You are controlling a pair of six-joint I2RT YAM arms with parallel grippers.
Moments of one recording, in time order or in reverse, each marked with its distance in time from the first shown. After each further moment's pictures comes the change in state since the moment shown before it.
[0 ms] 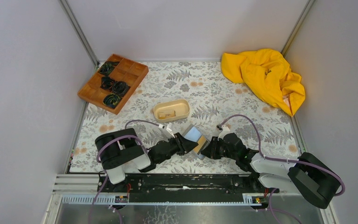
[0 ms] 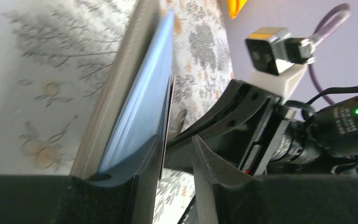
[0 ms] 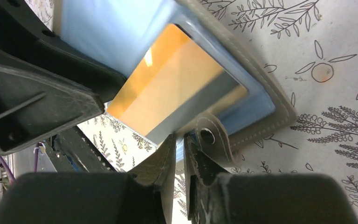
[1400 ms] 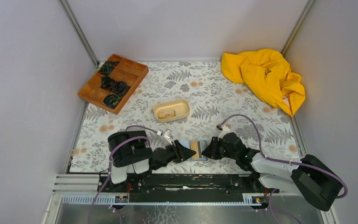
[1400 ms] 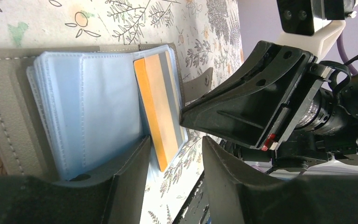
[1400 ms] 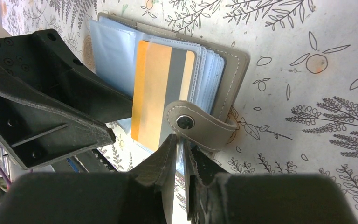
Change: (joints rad) left arm -0.062 0.141 -0.078 0.195 -0.006 -0.061; right arm 0.005 -0.029 0.022 -0.095 0.007 -0.003
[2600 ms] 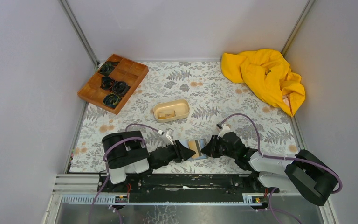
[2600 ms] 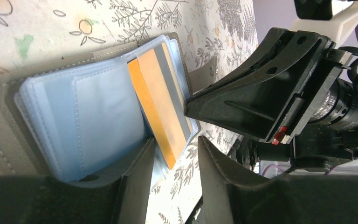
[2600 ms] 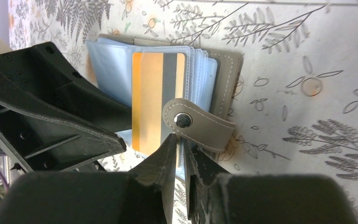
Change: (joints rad) left arm 0.000 -0.070 0.012 -0.113 0.012 0.060; right arm -0.008 0.080 -0.007 0.121 -0.005 0.003
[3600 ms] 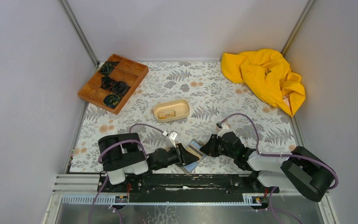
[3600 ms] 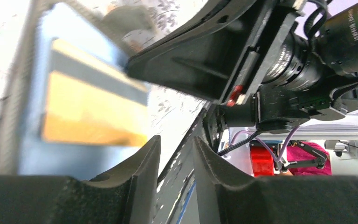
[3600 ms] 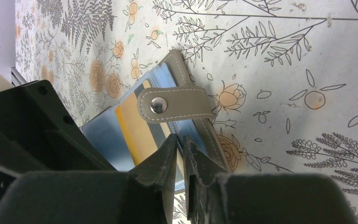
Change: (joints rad) left arm -0.032 -0.055 0.033 -0.024 0.104 -0.016; right arm -0.002 0.044 0.000 0.081 0.037 0.010
